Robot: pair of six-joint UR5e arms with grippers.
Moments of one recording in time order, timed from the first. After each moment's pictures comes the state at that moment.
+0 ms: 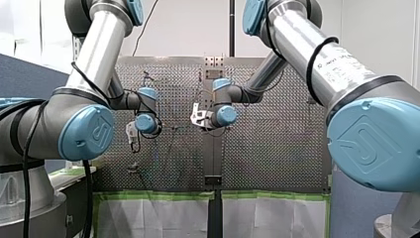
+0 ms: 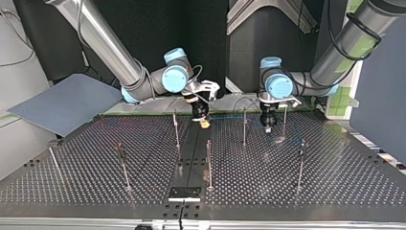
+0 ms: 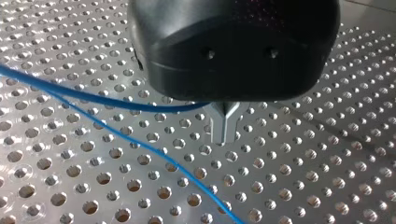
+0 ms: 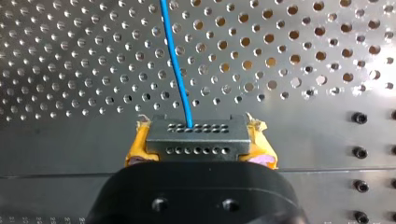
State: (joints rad) left arm -0.04 -2.06 -1.85 -2.49 -1.68 -1.77; right arm 2.32 -0.80 1.26 -0.29 1.56 1.76
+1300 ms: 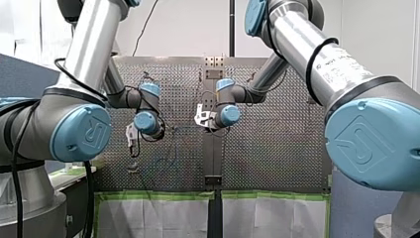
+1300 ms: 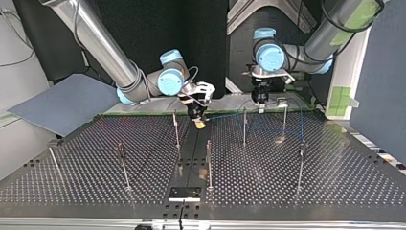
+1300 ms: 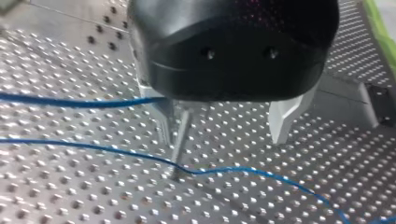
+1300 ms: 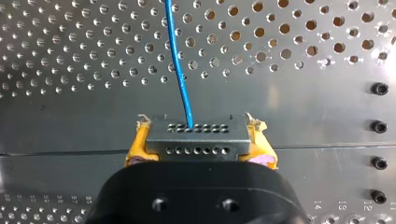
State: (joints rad) left arm -0.14 -1.92 -2.06 -2.49 -1.75 -1.76; right arm 2.29 -0.80 1.26 -0.26 1.55 1.76
